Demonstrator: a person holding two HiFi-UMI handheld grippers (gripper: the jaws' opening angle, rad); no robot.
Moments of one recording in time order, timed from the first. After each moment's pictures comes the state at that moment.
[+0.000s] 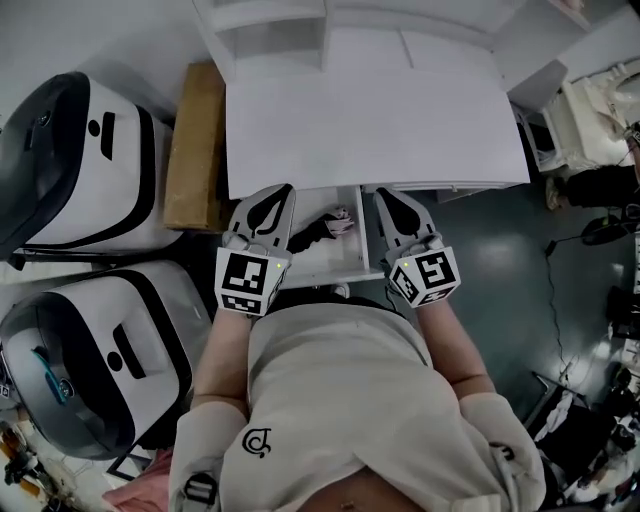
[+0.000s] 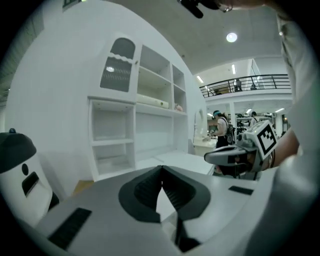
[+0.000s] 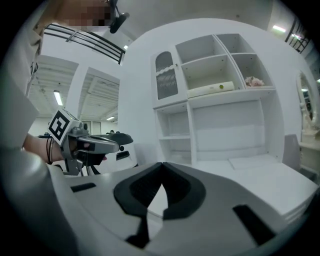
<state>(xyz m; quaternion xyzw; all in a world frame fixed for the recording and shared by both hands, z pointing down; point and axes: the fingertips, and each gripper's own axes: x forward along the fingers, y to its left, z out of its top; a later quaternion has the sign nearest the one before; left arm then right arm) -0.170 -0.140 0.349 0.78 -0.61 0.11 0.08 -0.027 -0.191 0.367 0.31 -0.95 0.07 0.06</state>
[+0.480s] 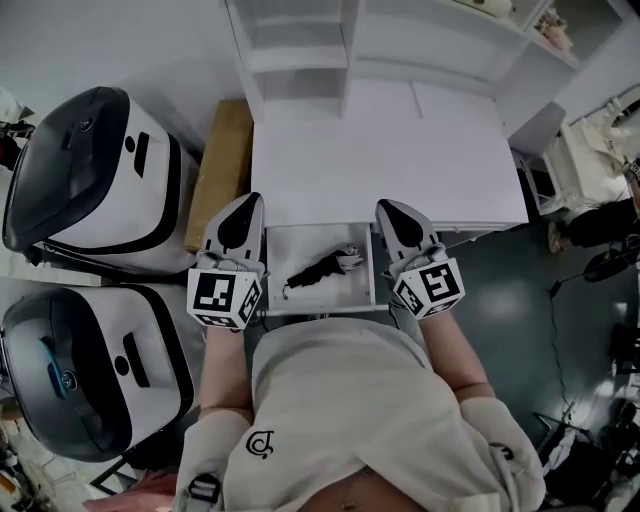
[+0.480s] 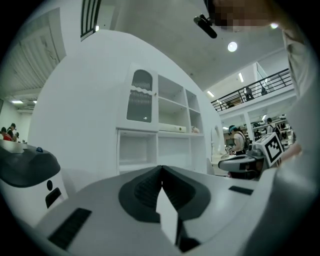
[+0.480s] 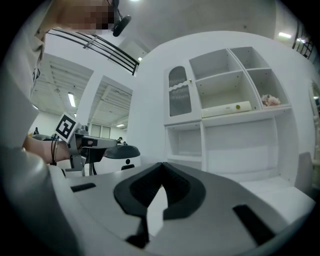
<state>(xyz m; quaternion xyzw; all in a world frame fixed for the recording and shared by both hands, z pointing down) -0.254 -0.106 0.266 0.72 -0.69 0.02 0.01 -0.066 -0.188 0.289 0.26 -0.97 0.00 0.00</state>
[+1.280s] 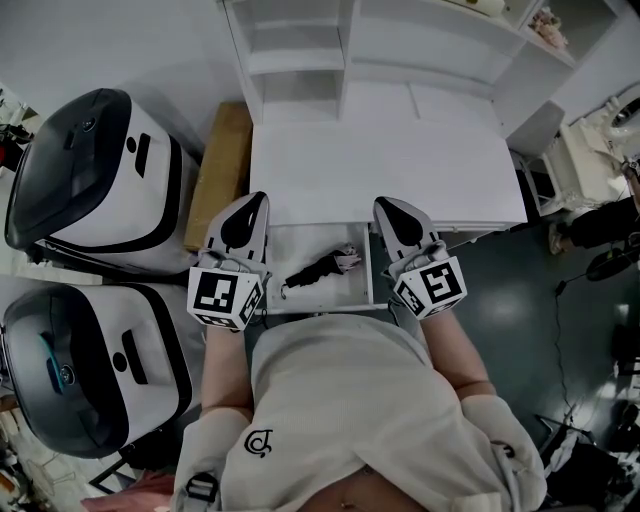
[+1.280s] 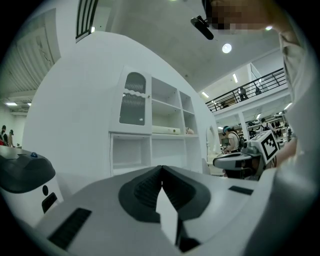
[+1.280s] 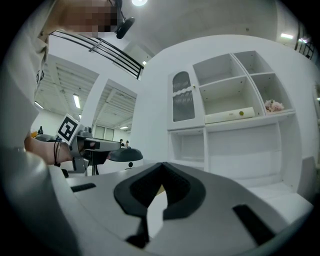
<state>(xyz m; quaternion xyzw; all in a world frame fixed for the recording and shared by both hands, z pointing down) -0.230 -0.104 0.251 0.74 -0.67 0.02 -0.01 -0.059 -0.179 0.267 0.24 -0.97 -0.02 -0.01</state>
